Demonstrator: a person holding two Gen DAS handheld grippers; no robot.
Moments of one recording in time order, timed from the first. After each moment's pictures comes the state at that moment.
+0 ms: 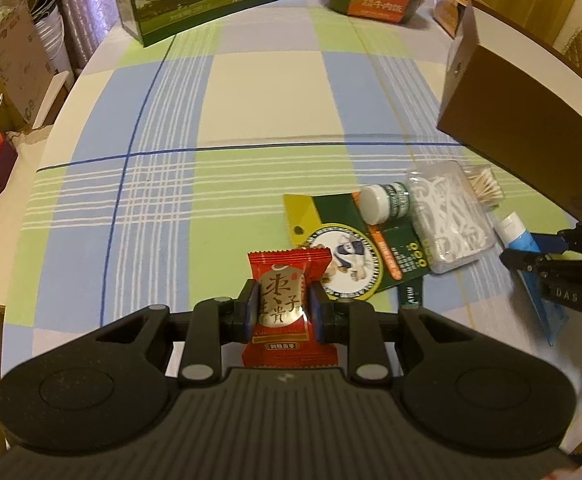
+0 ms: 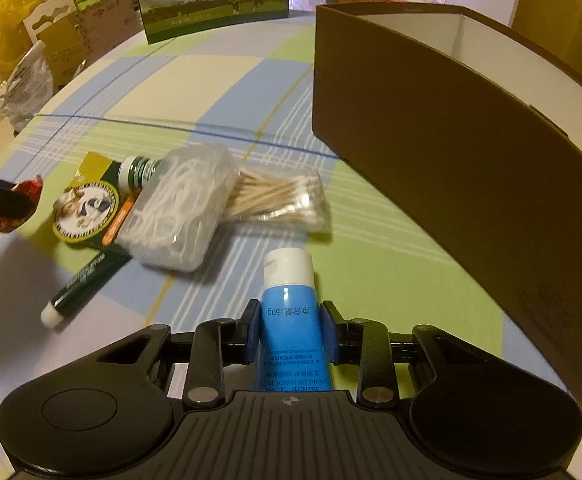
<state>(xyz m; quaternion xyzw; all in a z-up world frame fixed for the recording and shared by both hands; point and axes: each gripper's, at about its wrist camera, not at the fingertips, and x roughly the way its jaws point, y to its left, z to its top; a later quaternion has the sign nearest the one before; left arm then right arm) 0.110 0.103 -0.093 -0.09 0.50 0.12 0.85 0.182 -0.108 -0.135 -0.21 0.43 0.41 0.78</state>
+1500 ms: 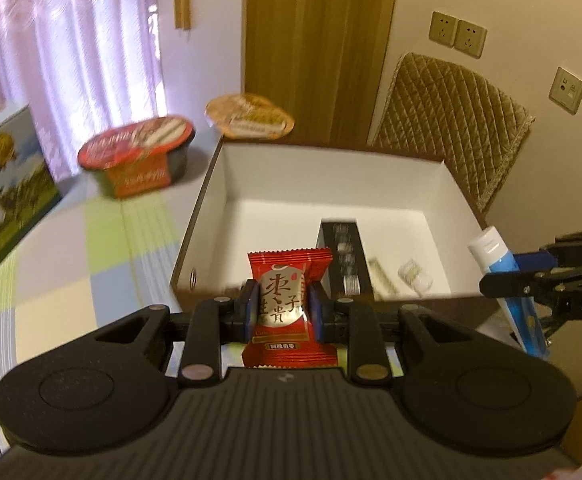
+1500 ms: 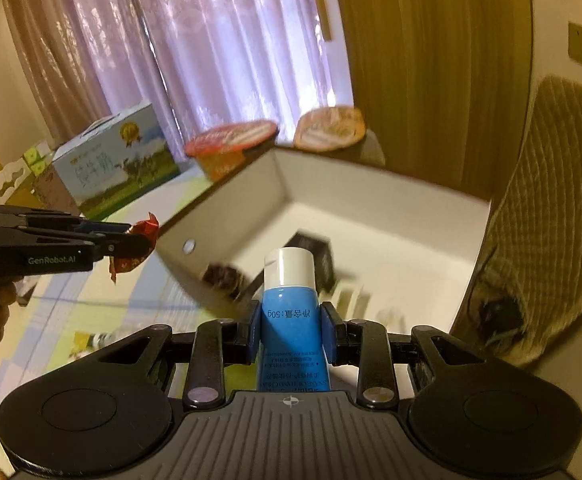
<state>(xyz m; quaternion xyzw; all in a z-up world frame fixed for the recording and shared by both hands) 0.267 -0.064 0.014 0.01 0.38 -0.09 0.92 0.284 -0.261 0.025 -0.04 0.38 0.36 0.85</state>
